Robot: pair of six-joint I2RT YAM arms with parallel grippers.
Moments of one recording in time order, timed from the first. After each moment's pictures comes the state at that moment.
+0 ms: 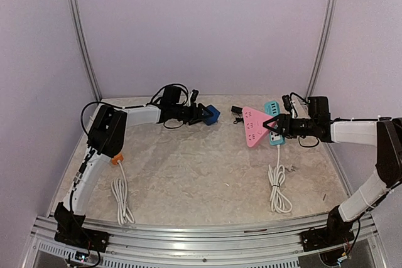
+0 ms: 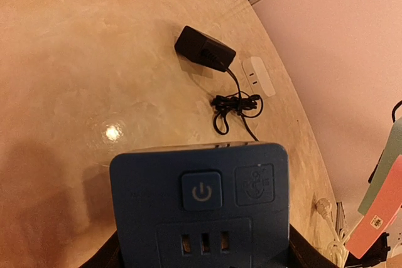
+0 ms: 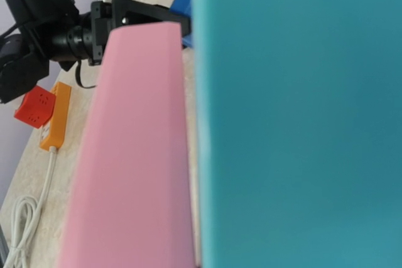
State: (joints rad) left arm -0.50 2.64 2.14 0.01 0.67 -0.56; right arm 0.15 1.50 0.81 0.13 -0.74 0.37
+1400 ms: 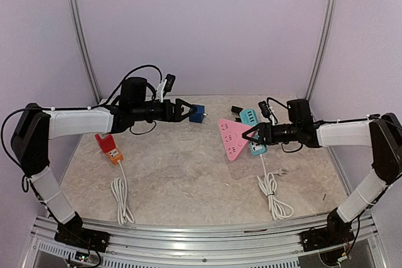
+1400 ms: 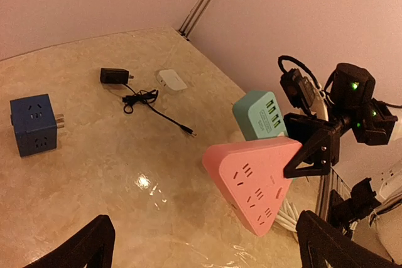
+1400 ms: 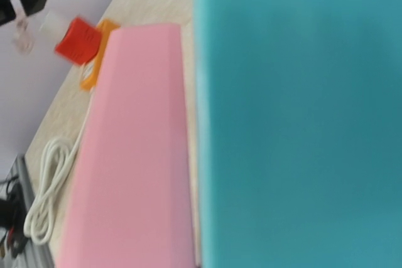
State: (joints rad) left arm -0.56 1.74 1.21 0.23 0.49 -0.38; right arm 0.35 1.54 0.82 0.17 -0.75 0.37
